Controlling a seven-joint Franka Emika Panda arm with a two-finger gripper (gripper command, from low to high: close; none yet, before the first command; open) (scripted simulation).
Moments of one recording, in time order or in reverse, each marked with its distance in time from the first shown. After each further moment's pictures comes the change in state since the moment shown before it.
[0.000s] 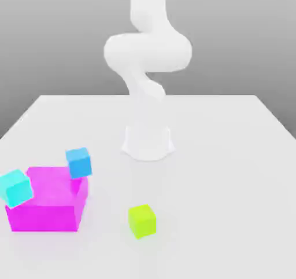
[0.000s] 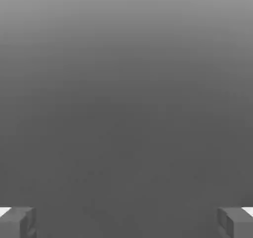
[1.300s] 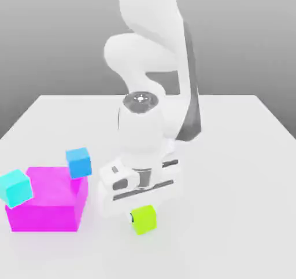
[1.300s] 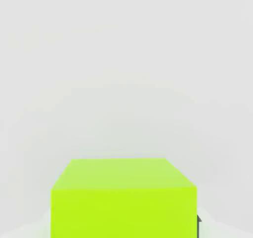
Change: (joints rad) arm 0.035 0.835 -0.061 -0.478 0.032 0.590 -0.454
